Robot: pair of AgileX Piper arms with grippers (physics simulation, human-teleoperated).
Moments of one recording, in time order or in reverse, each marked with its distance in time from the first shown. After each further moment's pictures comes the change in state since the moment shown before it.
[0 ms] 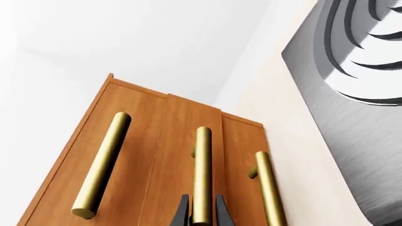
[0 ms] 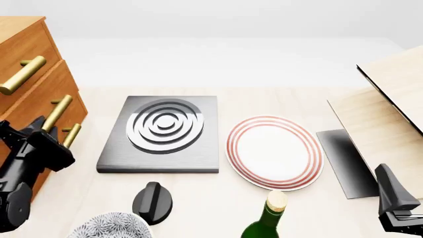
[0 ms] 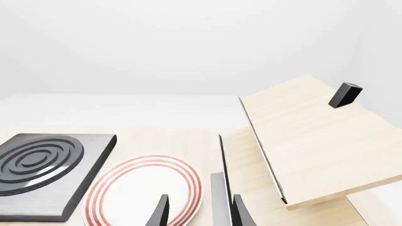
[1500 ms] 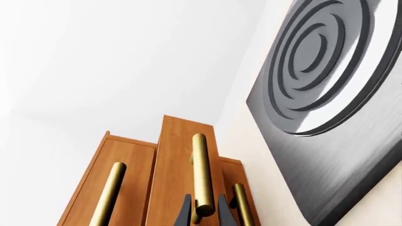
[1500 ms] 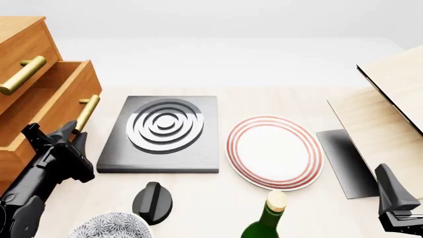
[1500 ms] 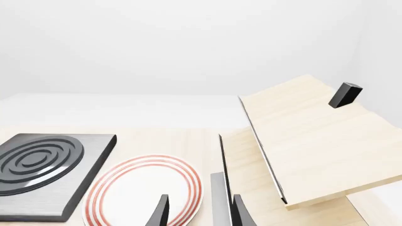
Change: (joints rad) left arm -0.213 -0.123 0.089 0.041 0.056; right arm 0.000 0.000 0.000 -0.001 0.000
